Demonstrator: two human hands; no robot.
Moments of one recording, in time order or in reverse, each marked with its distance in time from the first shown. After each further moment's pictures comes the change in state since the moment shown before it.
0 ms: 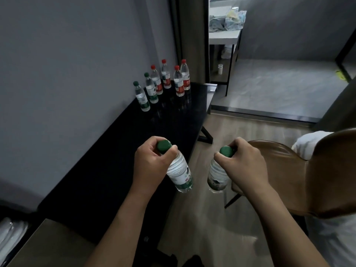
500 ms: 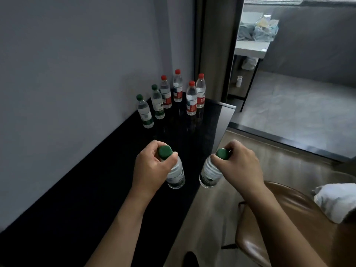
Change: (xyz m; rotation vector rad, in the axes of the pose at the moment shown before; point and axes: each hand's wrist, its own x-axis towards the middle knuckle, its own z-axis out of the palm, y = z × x) left_hand 0.204 -0.070 0.058 0.071 0.056 -0.082; right_hand 0.239 -0.030 0.089 -0.018 -0.117 -0.153
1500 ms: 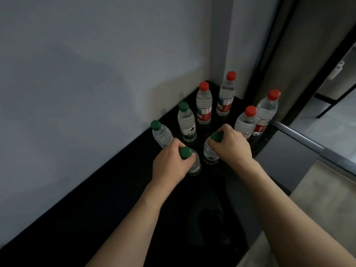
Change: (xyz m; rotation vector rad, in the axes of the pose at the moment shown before) left_hand 0.332 -0.132 0.079 0.594 0.008 -0.323; right_hand 0.410 -0.045 0.237 -0.065 -0.471 -0.161
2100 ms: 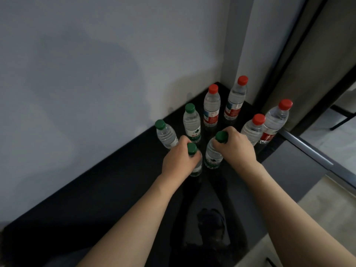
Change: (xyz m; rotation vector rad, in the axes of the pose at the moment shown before) left_hand 0.026 0.004 0.033 -0.041 -0.047 -0.061; right_hand 0.031 0.018 0.011 -0.009 -0.024 -0.056
